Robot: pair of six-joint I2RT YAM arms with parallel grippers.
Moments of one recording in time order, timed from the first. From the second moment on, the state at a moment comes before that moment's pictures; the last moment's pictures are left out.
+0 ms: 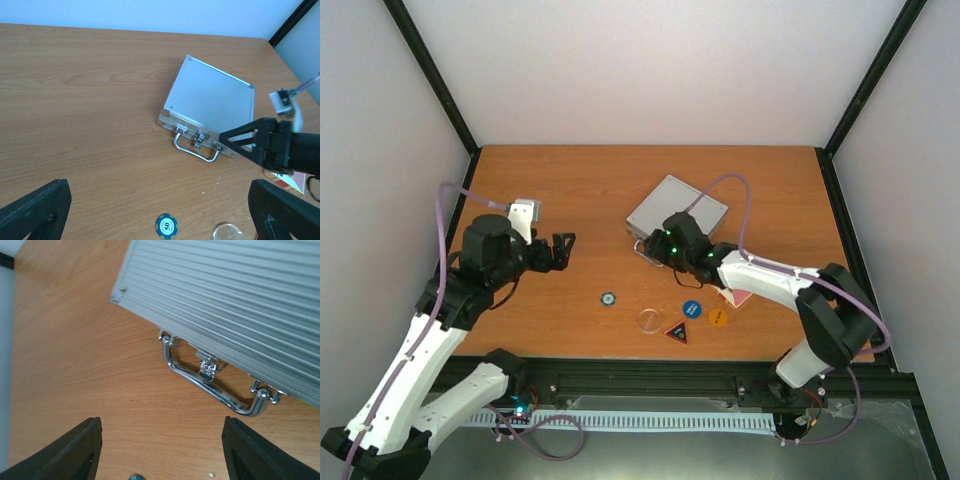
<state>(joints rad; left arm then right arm) -0.44 0.77 1.01 -0.76 0.02 -0.32 0.74 1.52 0.92 -0.12 0.02 0.97</state>
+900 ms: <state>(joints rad) -0.44 0.72 1.01 -0.78 0.03 -0.32 0.75 1.78 1.01 -0.04 0.13 1.14</state>
